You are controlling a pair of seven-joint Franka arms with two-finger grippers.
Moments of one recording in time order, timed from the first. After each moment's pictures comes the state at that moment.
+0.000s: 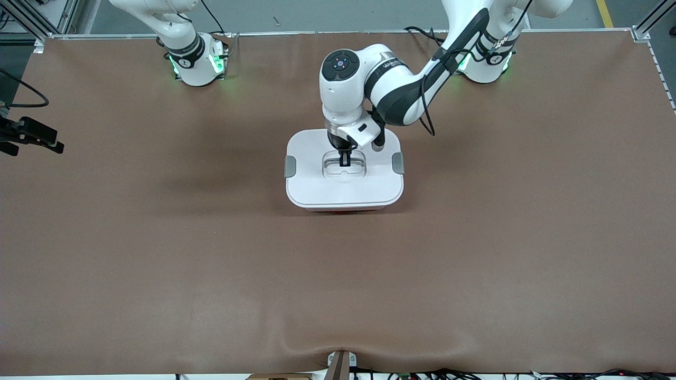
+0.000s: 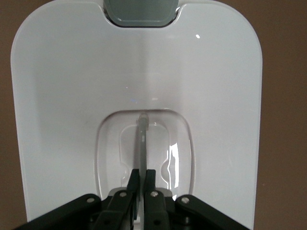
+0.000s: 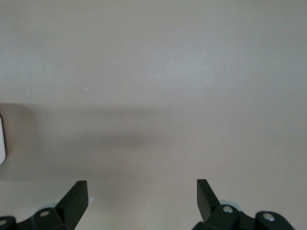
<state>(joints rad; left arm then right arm) -0.57 0.48 -0.36 -1.64 0.27 2.12 -2.60 -0.07 0.01 -0.08 -1.62 0.02 1.60 -0.19</state>
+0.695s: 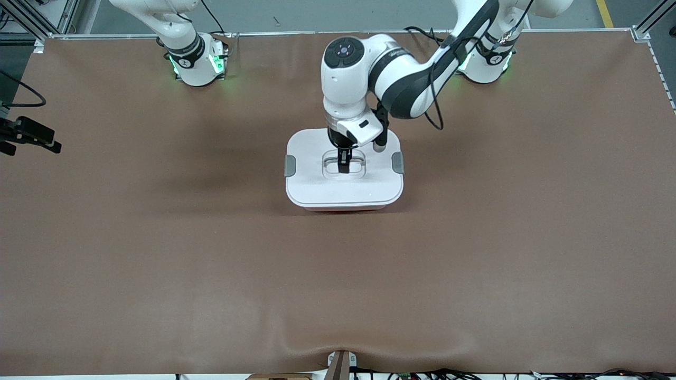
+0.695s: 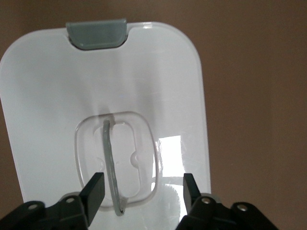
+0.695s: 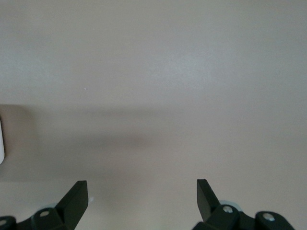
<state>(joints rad) -0.54 0.42 -0.36 -1.57 0.29 2.05 -2.44 -0.07 0.01 -0.08 -1.62 0.02 1.60 -0.19</state>
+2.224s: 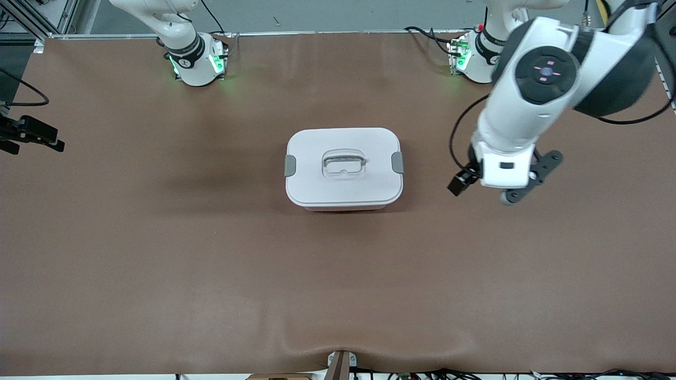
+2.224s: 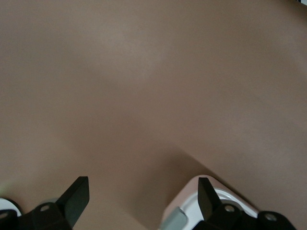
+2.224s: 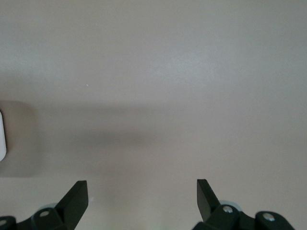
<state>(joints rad) -0.10 0.30 -0.36 -1.40 0.18 1.61 -1.07 -0.07 0.01 -0.08 -1.62 0.02 1.58 -0.19</state>
